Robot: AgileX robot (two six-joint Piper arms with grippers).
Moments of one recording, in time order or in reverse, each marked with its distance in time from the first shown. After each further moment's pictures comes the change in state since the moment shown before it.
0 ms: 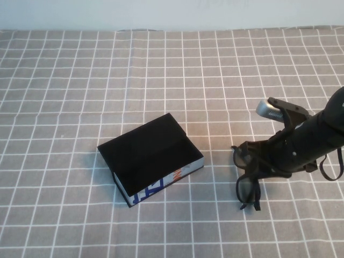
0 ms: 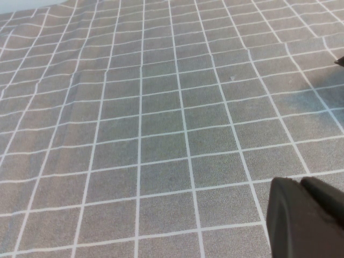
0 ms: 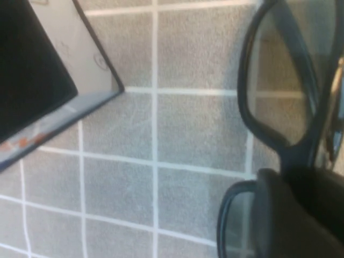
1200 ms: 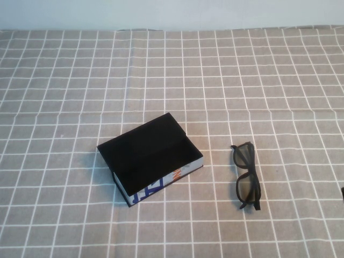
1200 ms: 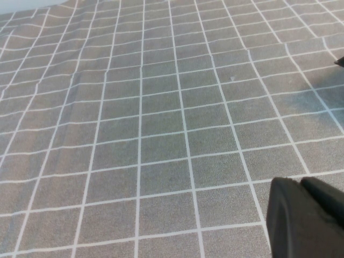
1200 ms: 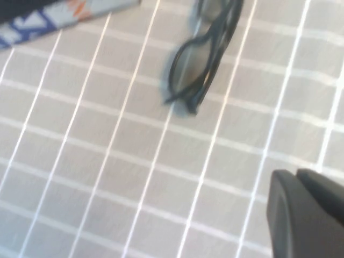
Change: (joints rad) right arm -0.001 -0.927 0.330 -0.415 0.203 0.109; left arm 0.000 0.000 0.000 0.000 0.000 0.000
